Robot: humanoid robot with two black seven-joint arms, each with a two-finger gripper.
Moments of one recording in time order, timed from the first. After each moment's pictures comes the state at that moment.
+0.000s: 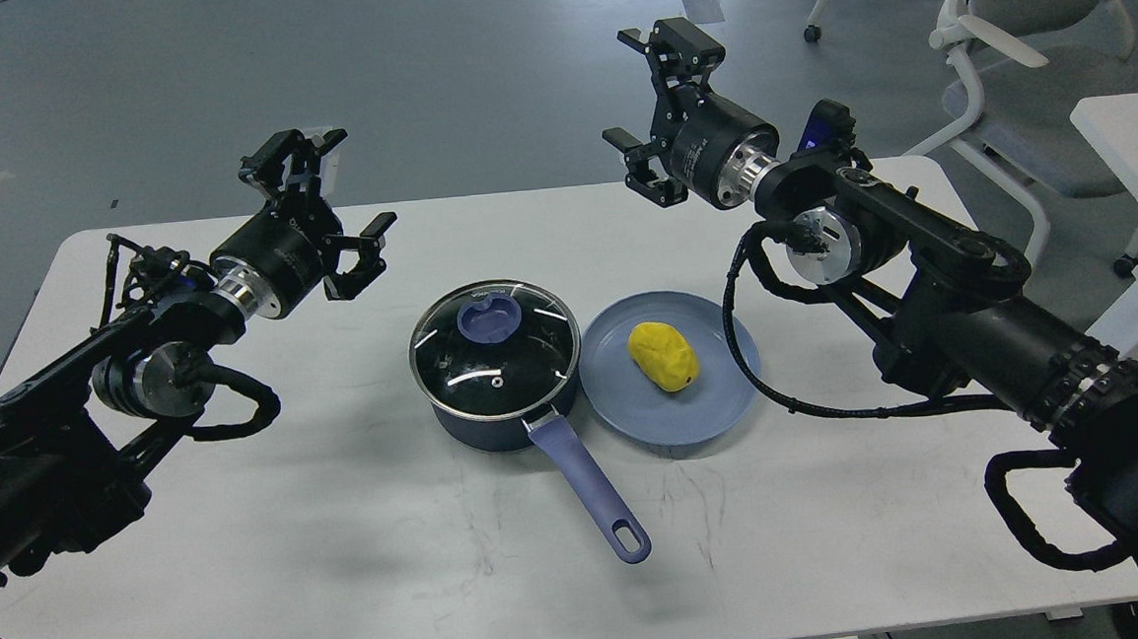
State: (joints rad) left arm -0.76 0.41 -0.58 -0.93 0.04 -0.24 -0.21; right arm 0.92 -0.12 0.72 0.85 -0.37 0.09 0.05
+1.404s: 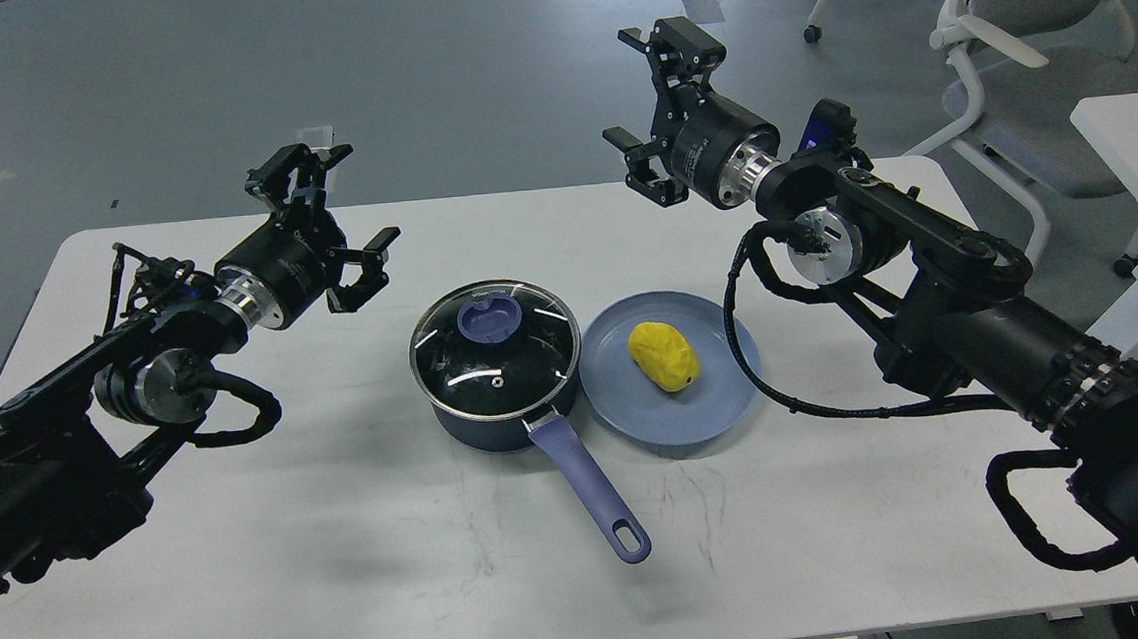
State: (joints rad) left arm -0.74 0.40 -0.59 -0.93 0.04 -0.24 -0.18; right arm 0.92 -0.12 0.72 0.85 -0.37 0.09 0.05
